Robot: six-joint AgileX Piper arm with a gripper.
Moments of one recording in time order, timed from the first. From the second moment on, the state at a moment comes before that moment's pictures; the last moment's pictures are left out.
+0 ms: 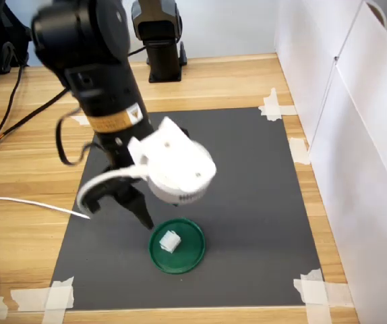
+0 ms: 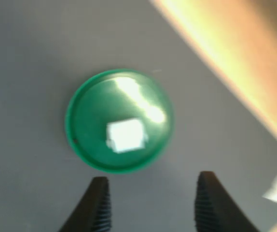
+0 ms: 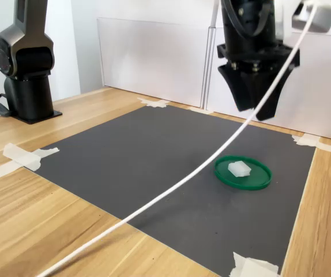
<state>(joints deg) 0.5 105.4 -99.2 11.8 59.2 -51.1</state>
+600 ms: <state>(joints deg) -4.7 62.7 -69.9 15.1 35.2 -2.4</state>
